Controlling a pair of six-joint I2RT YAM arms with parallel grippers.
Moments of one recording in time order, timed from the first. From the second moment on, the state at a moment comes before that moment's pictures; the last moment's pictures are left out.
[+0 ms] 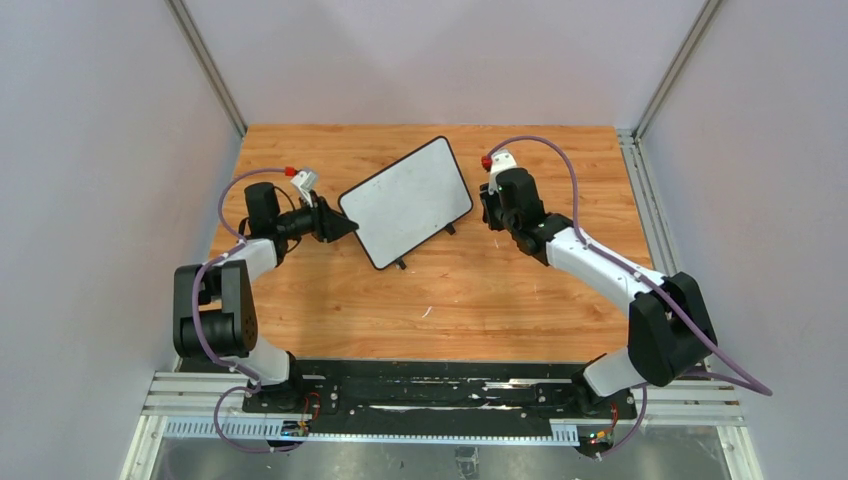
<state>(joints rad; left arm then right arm) 0.13 1.53 0.72 0.34 1.05 -0.08 0.54 1.47 1.01 -0.10 0.23 0.02</state>
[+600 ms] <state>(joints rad) 0.13 1.41 0.71 0.13 1.06 0.05 0.51 1.46 1.00 -0.12 0.23 0.04</state>
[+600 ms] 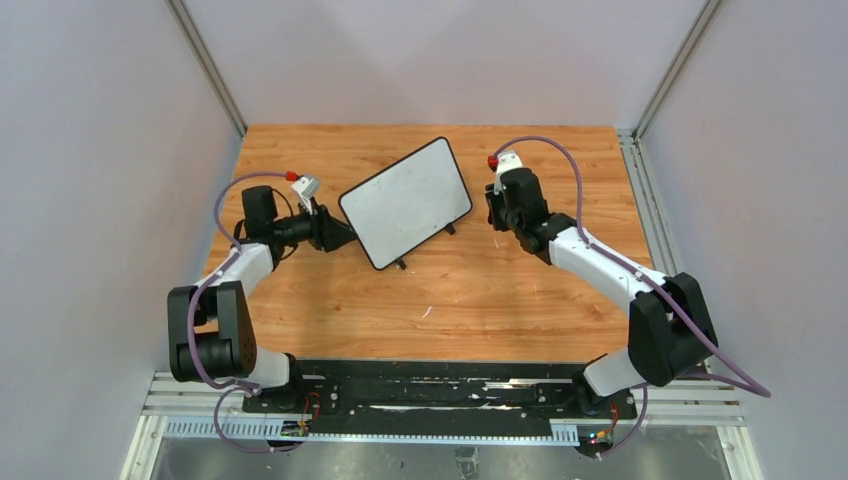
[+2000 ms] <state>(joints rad) 0.26 1.14 0.62 -0.12 0.57 0.26 0.33 1.60 1.02 -0.56 0.14 0.18</state>
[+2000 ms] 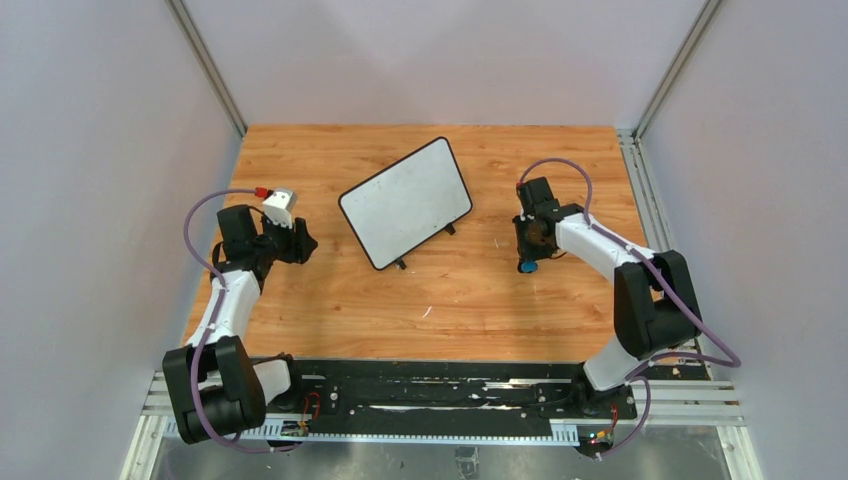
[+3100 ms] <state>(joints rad) 0.26 1.19 0.61 -0.13 0.57 0.27 0.33 1.49 0.90 -0.61 -0.01 0.18</state>
